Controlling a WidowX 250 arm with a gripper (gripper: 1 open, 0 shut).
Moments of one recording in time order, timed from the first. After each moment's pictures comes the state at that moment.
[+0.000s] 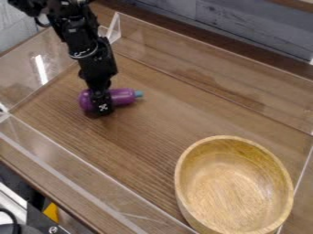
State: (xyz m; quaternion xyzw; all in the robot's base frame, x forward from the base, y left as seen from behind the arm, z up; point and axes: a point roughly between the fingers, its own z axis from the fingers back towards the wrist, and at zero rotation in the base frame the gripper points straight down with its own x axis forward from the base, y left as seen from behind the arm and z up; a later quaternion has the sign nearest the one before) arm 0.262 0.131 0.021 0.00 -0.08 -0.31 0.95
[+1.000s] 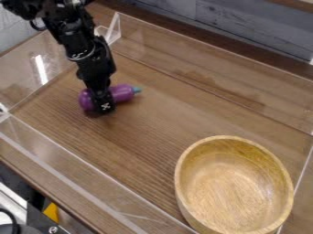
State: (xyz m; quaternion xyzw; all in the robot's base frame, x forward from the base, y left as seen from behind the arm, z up) arm 0.256 0.128 0.019 0.00 -0.09 -0.26 0.96
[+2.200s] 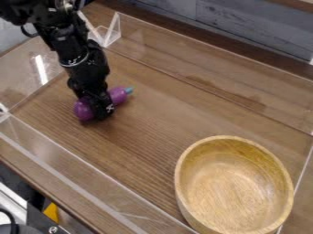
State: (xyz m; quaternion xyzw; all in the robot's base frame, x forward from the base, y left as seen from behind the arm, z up) arm 0.239 0.121 0.020 -0.03 -0.08 -0.11 0.99
